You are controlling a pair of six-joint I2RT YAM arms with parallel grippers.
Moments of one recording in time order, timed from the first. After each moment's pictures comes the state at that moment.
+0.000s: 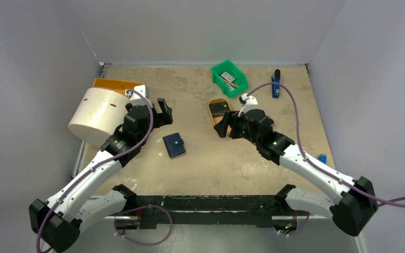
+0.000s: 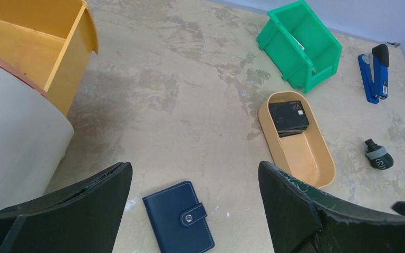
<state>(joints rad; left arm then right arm) -0.56 0.94 0.83 -0.23 -0.42 -0.47 0.68 1.03 0.78 -0.16 0.09 0.54</state>
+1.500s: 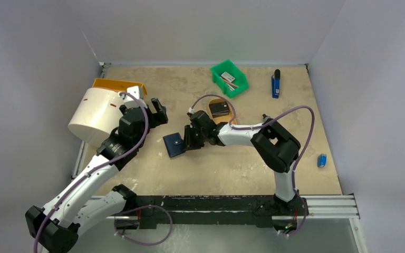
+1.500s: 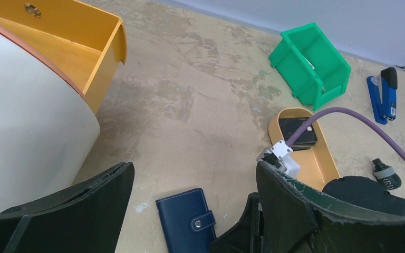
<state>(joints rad) -0.56 0.87 0.82 -0.26 -0.50 -0.47 0.86 1.96 1.17 -0.06 -0.22 0.77</state>
